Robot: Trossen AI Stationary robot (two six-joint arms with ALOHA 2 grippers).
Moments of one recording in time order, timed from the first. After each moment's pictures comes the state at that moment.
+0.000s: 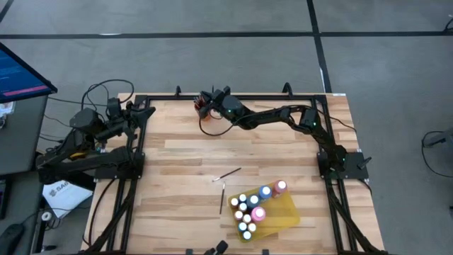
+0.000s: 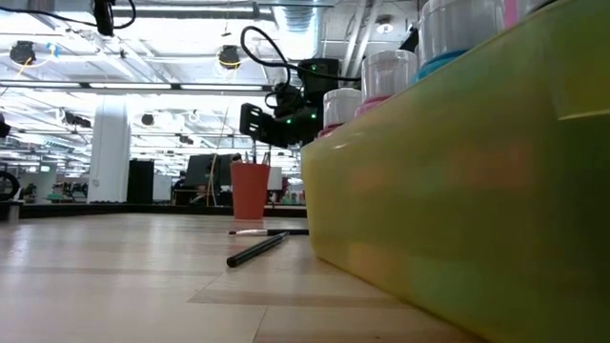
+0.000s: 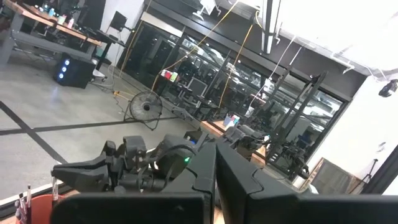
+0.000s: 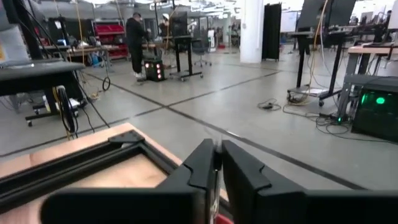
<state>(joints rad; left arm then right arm) 0.36 0.28 0.64 -0.20 -0.08 -0.50 -0.34 2.31 1.52 0.80 0.37 0.08</state>
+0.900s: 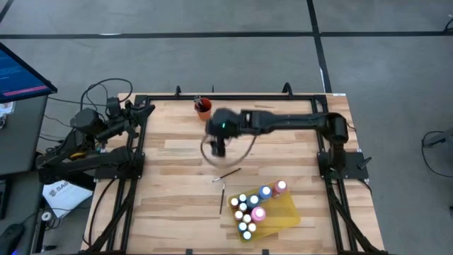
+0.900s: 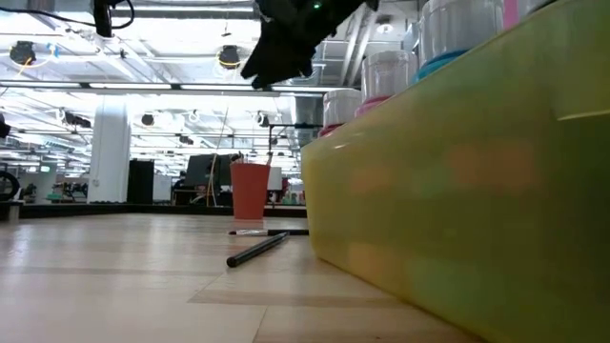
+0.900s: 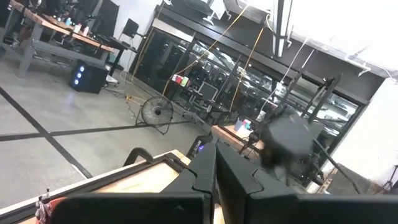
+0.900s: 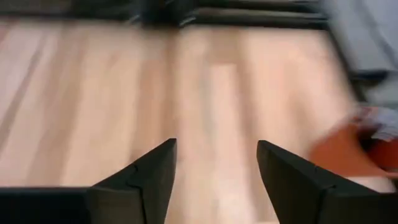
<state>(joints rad) 0.36 0.29 0.64 -0.20 -0.13 -0.48 -0.08 1.95 1.75 -0.50 0.04 -0.07</state>
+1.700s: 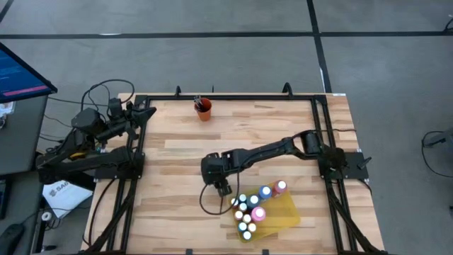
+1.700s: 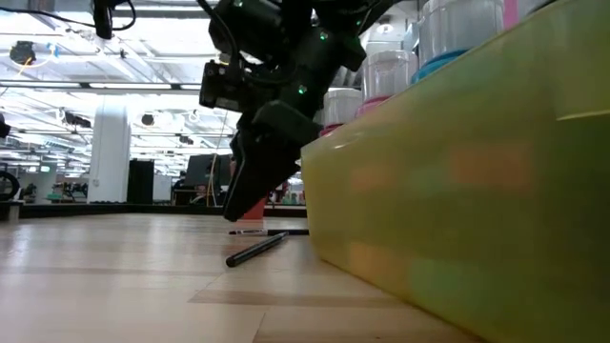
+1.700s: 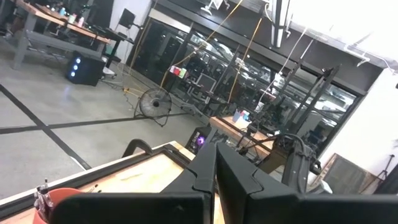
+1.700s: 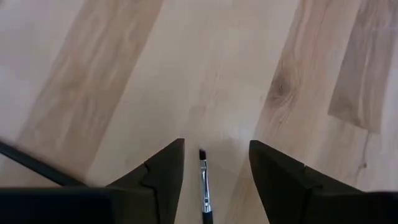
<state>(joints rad) 0.36 0.29 0.64 -0.23 -0.10 -0.48 0.13 2.28 1.75 -0.54 -0.03 -0.26</state>
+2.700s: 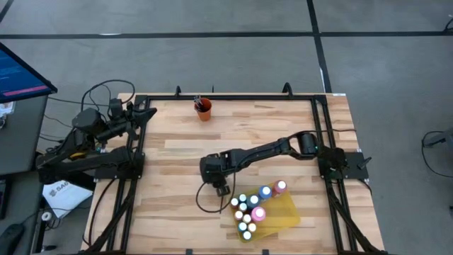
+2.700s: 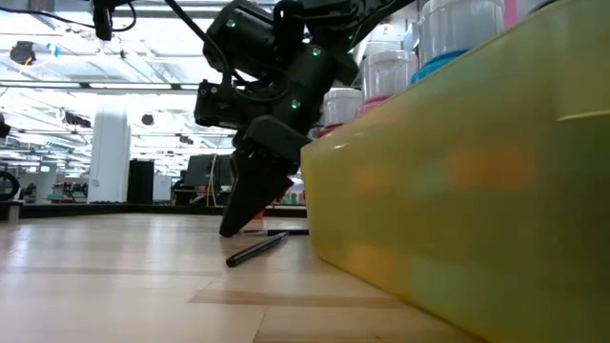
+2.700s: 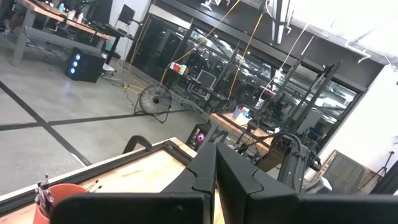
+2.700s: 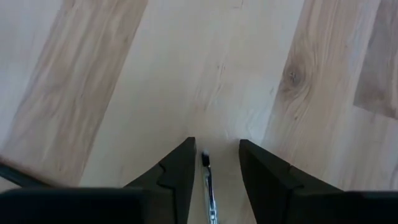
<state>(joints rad) 0.36 0.29 0.64 -0.25 -0.10 -0.48 0.11 2.35 1.76 -0.56 -0.06 -0.21</state>
